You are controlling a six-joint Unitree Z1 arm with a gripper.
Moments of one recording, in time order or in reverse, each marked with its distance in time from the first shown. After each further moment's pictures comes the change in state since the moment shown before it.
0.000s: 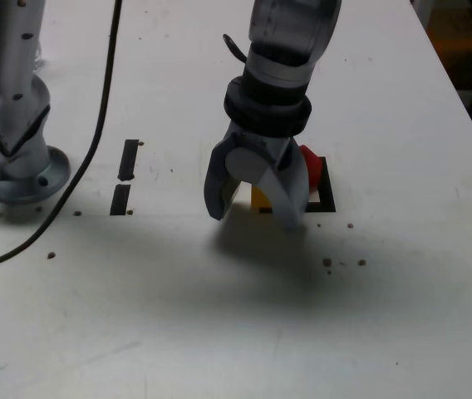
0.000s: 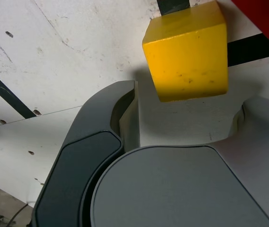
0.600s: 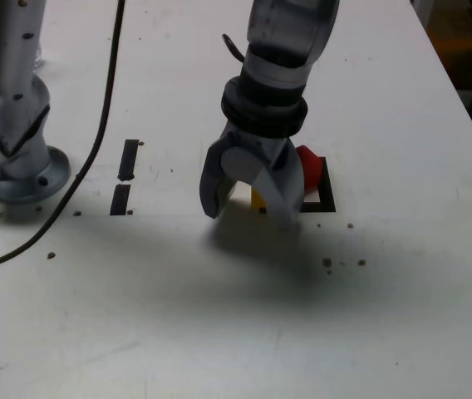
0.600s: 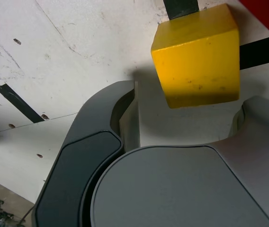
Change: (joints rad) arm 0.010 0.007 0.014 0.004 0.004 0.038
